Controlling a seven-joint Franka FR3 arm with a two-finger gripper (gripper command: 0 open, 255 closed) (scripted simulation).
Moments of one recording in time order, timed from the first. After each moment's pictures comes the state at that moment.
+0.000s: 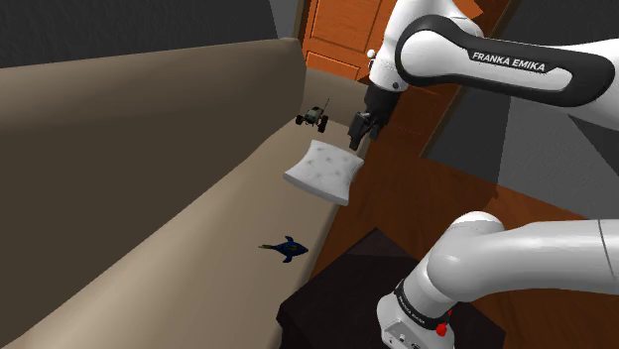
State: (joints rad) arm -0.01 -0.75 0.01 -2.42 -0.08 1.71 -0.03
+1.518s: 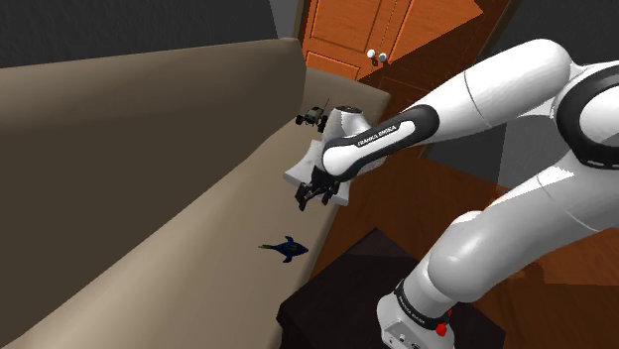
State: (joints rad) arm 0.01 -0.24 0.04 -2.73 0.10 2.50 0.19
